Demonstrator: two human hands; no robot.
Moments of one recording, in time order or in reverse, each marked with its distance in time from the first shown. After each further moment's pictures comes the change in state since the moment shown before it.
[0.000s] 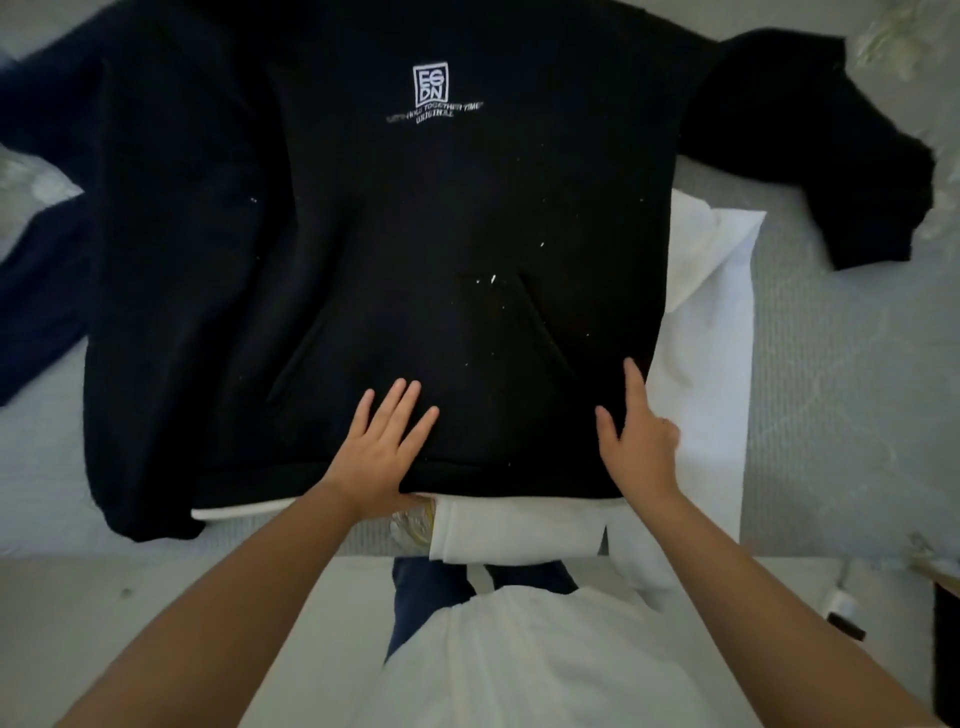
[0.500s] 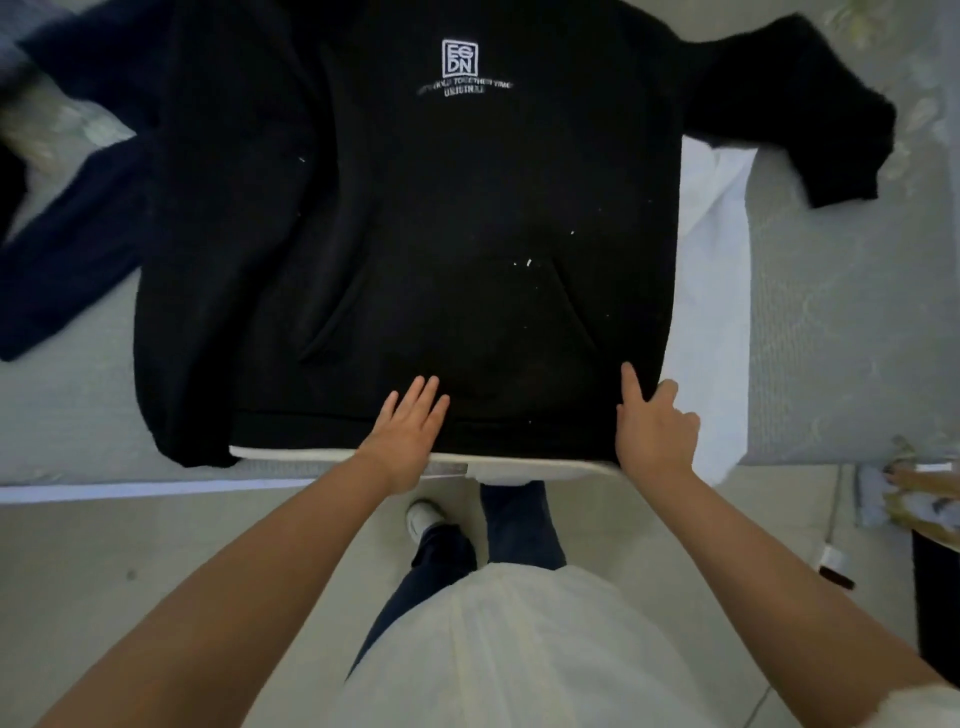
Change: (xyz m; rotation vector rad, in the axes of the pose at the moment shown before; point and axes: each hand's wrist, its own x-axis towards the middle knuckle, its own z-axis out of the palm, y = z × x) left_hand -0.065 0.013 0.049 -0.082 -0.145 -0.011; right_hand -0.089 -0.001 0.022 -0.758 -0.111 0.095
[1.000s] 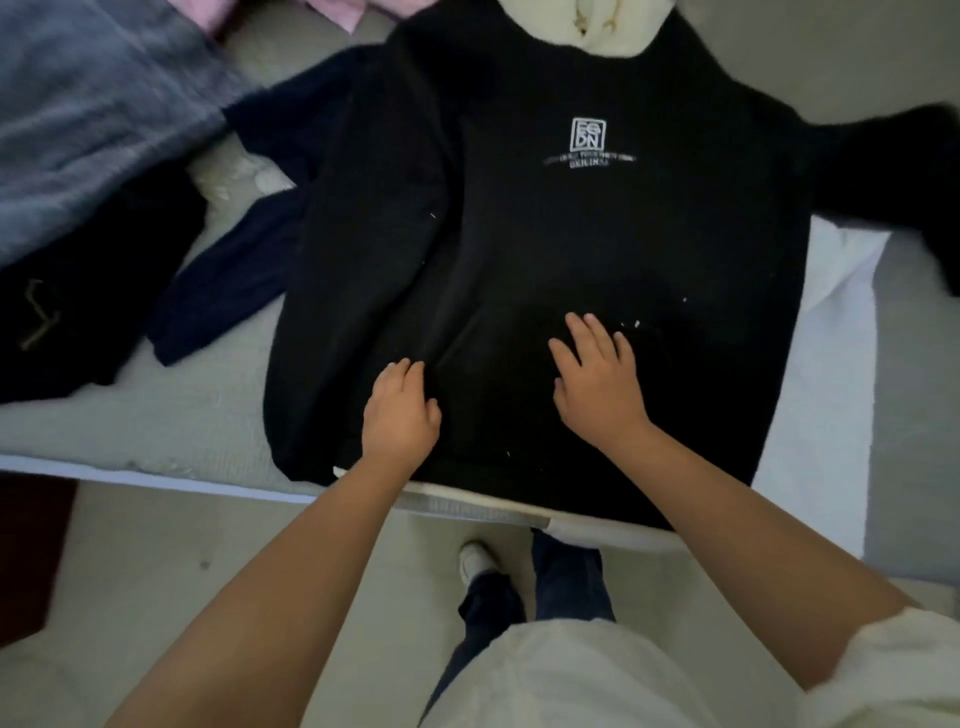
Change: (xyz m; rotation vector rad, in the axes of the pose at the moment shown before) left_hand -0.018 -0.086 -0.033 -0.594 0.542 -0.525; right_hand 0.045 -0.138 -0.072 0.110 0.252 -0.632
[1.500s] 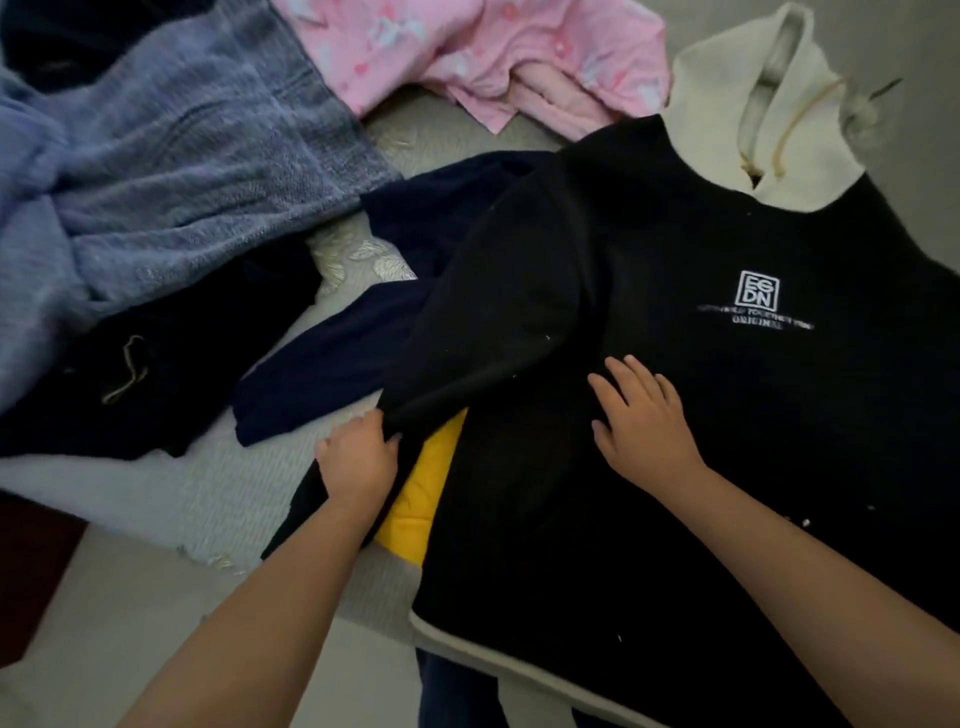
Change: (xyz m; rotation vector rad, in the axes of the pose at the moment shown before) left_hand 0.105 -0.130 -0.056 0.091 0.139 -0.360; right_hand 0.145 -0.062 -0.023 -0.074 -0.020 -0.110
